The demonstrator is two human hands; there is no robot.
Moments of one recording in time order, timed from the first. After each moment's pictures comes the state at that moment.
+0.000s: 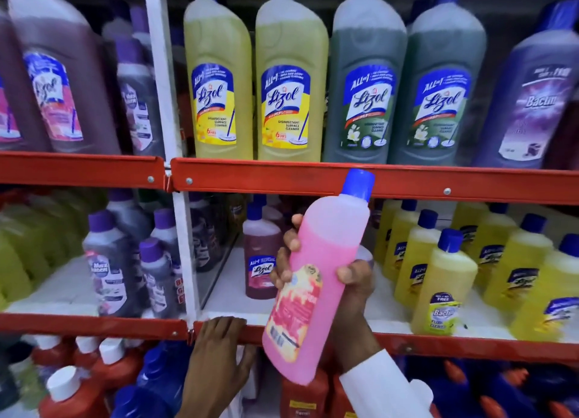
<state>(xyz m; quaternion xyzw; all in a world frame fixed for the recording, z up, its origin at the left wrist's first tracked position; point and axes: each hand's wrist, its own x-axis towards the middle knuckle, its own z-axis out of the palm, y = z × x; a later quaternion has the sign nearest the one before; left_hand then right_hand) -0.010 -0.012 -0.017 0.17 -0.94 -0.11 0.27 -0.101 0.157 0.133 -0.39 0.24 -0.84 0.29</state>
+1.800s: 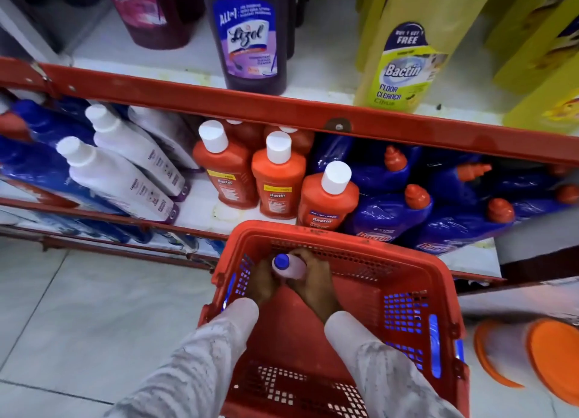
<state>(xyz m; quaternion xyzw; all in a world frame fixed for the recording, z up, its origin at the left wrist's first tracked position) -0.040 0.264 -0.276 0.37 -0.81 -0.46 -0.04 -0.118 0.382 -0.264 -0.23 0.84 -0.42 0.26</state>
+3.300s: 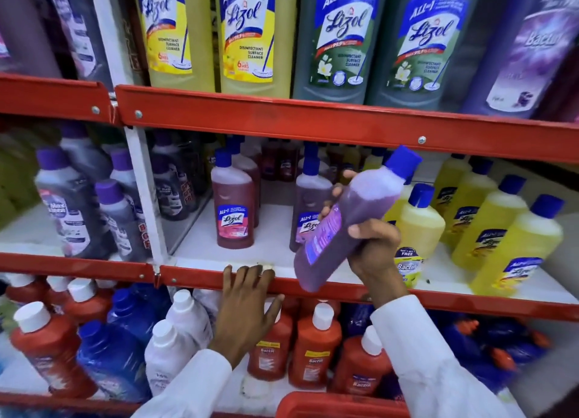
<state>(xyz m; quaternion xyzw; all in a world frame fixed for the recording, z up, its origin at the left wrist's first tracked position) -0.074 0.077 -0.035 0.15 -0.95 -0.03 0.26 -0.184 0.238 0.112 -0.33 0.34 -0.86 0.18</state>
